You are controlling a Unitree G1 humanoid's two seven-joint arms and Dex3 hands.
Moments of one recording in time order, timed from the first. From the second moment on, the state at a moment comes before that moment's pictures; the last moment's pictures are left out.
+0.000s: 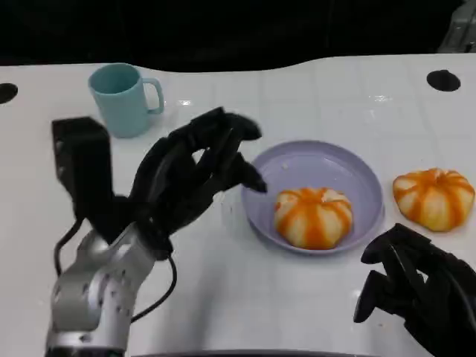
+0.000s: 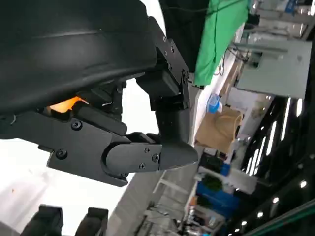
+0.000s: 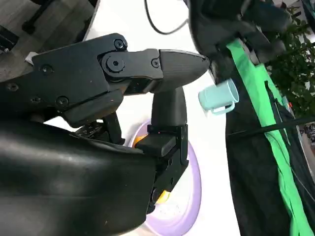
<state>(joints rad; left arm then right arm) -0.33 -0.09 0.07 0.03 -0.45 0.44 -0.35 0.24 -0.04 -0.03 -0.46 0.42 0.51 0.19</state>
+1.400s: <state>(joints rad) 0.12 -0.10 0.09 -0.28 -0.61 0.55 -0.22 0.23 -0.04 -0.03 -0.48 0.42 0.53 0.18</state>
